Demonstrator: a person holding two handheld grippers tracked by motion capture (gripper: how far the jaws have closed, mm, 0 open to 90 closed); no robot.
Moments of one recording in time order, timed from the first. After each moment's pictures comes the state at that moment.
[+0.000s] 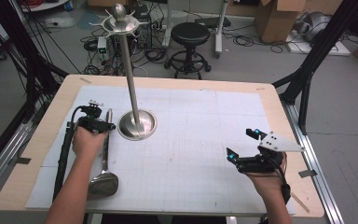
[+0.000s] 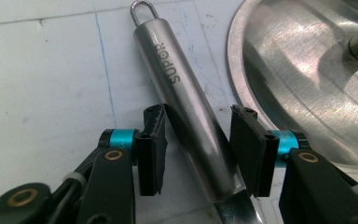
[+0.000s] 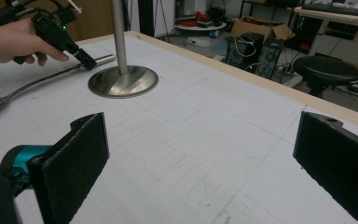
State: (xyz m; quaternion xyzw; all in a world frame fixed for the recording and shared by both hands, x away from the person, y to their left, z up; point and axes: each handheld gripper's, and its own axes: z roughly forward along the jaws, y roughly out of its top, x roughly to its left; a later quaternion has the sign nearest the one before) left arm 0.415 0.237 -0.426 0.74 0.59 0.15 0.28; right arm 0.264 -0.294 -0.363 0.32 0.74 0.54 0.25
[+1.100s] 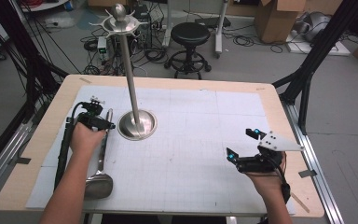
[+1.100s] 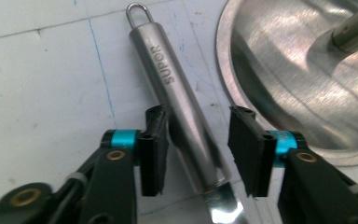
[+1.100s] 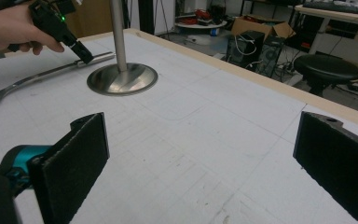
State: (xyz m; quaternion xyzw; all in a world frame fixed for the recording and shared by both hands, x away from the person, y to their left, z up) left arm 0.420 0.237 -0.410 0.76 0.58 0.13 0.26; right arm 0.266 -0.294 -0.364 0.32 0.74 0.53 0.25
